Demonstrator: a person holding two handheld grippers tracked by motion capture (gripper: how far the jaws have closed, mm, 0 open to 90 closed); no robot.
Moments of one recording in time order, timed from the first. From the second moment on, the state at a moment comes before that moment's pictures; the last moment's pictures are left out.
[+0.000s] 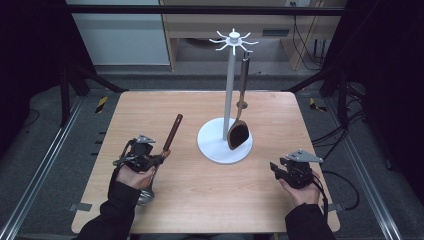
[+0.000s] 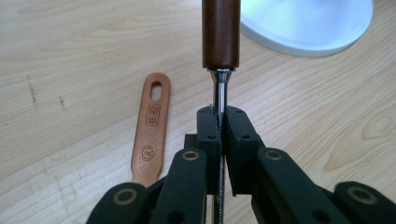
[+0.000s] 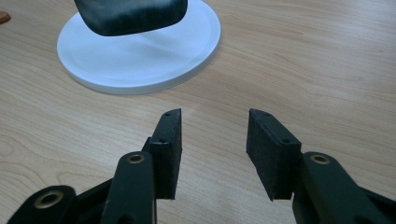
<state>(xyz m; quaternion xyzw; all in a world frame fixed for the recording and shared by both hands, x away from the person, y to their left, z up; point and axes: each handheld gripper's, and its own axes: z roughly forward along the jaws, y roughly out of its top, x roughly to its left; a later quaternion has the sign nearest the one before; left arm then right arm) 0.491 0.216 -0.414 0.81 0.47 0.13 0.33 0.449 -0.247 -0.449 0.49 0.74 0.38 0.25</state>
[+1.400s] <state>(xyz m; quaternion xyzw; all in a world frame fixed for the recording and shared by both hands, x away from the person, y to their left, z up) 0.472 0.208 -0.336 0.76 0.41 0.18 0.46 0.449 -0.250 -0.449 0.50 0.73 0.37 0.27</state>
